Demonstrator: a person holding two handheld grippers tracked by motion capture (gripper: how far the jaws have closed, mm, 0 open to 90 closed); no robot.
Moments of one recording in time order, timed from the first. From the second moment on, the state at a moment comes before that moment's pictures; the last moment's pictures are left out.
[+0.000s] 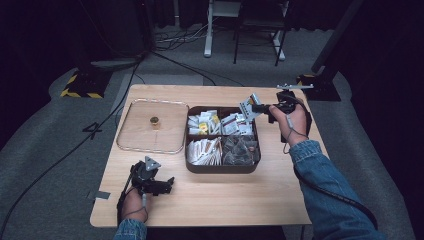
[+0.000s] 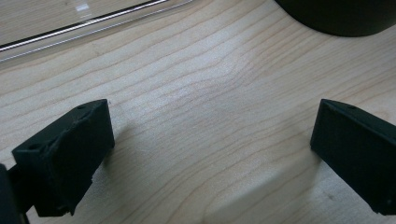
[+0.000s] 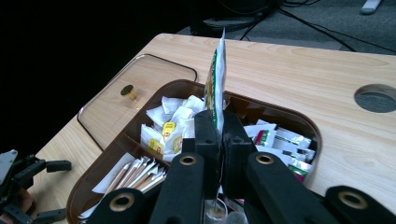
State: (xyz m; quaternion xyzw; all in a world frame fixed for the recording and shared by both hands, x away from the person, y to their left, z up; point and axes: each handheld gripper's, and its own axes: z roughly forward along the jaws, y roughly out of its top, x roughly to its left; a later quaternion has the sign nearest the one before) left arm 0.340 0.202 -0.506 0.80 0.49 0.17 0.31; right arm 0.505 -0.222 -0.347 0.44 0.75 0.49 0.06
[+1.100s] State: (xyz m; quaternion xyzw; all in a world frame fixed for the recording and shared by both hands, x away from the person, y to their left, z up) left arm 0.340 0.202 -0.506 0.80 0.49 0.17 0.31; right arm 0.486 -0.324 -0.377 0.51 0.74 0.44 0.07
